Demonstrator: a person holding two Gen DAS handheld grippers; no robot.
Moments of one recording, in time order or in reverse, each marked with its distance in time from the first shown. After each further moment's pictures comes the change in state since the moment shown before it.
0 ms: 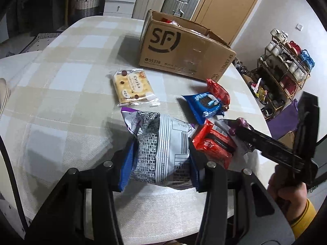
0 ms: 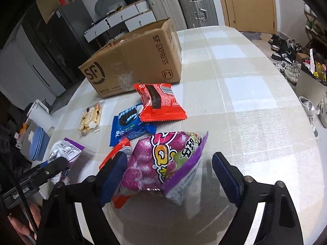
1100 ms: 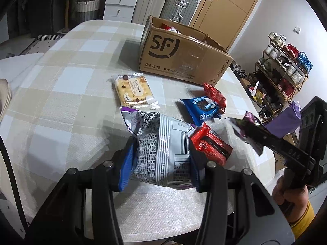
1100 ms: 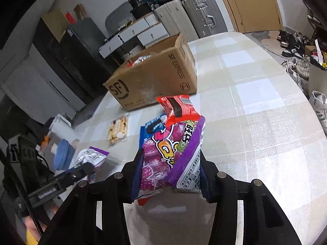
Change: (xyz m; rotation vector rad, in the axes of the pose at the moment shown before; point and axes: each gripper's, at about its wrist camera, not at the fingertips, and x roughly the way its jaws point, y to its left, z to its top) left arm -0.013 0.001 -0.002 0.003 -0.033 -0.001; right arm -0.035 0.000 -0.008 0.075 -0.099 0.185
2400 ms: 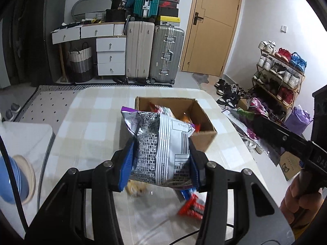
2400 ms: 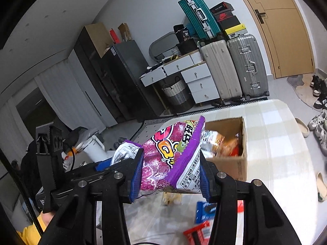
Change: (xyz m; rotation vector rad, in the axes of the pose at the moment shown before) left arm -0.086 -0.053 0.163 0.171 -0.215 0.048; right arm -0.070 0.107 0.132 -0.180 -0.209 0.209
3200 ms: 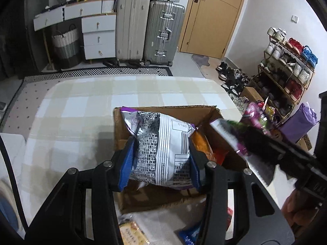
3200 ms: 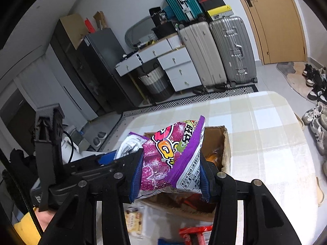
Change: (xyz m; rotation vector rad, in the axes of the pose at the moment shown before) left arm 0.238 0.006 0.083 -0.002 0.178 -0.041; right arm 0.142 -0.105 0.049 0.055 0.123 -0.118
